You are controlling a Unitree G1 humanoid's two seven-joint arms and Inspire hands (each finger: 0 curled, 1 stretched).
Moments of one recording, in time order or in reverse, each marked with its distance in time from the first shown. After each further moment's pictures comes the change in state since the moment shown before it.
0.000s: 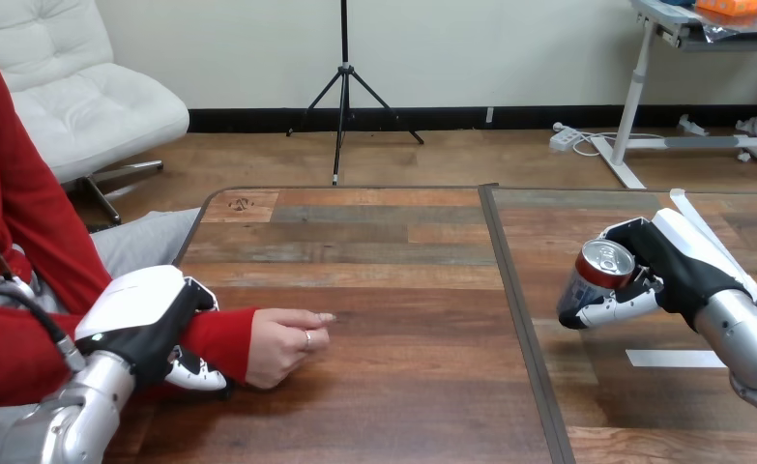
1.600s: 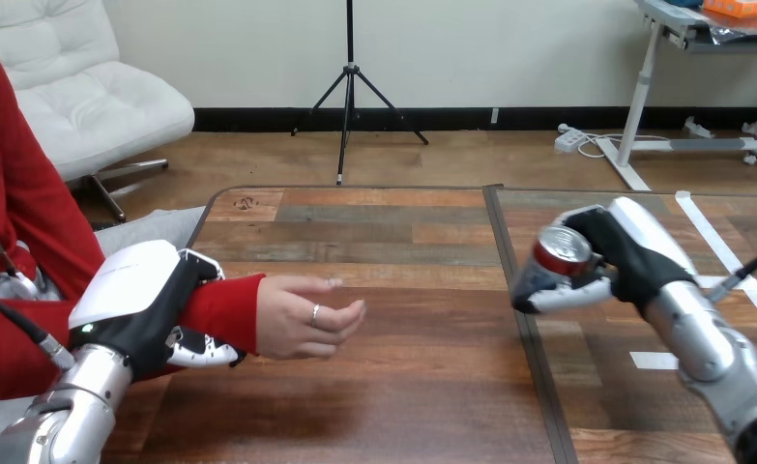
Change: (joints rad) left arm 0.064 -0.006 0.058 -0.144 -0.051 -0.046 0.043; right arm 0.000 0.107 0.002 -0.079 0.013 0.044 -0.031
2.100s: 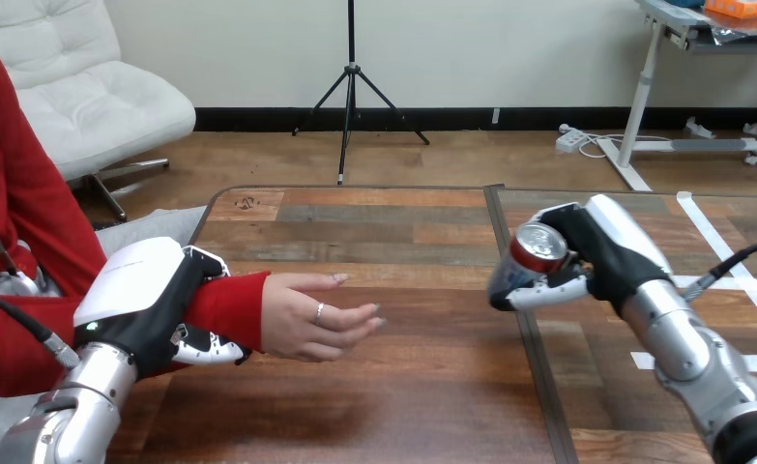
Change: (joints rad) left arm -0.002 -0.020 0.000 -0.006 0.000 0.000 0.001; right arm 0.000 0.056 0.002 -0.018 0.000 0.001 -0.004
